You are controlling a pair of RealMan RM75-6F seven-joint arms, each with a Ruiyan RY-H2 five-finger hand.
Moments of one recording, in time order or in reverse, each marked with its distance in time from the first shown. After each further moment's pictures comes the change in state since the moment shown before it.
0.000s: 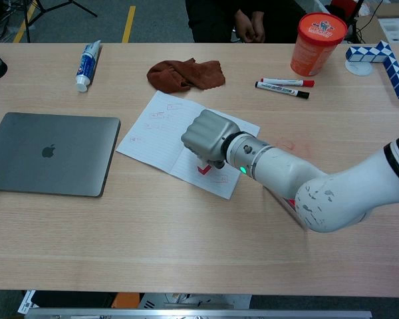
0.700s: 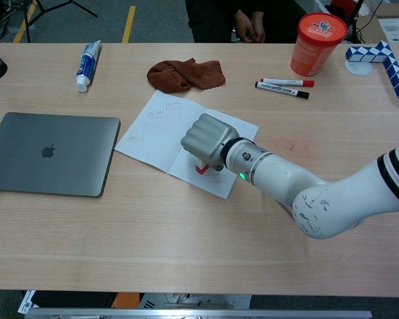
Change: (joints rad) left arm 0.004 -0.004 0.001 0.011 0.000 0.001 -0.008; right arm -0.043 -0.043 -0.007 0.061 -0.052 -0.020 -0.011
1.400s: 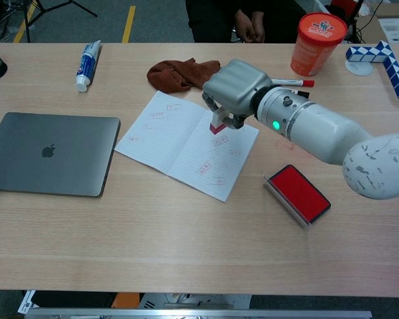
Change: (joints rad) left arm -0.002 0.011 -0.002 -0.023 0.006 0.002 0.011; right arm -0.034 0.309 0.108 -0.278 -0.002 0.086 0.086
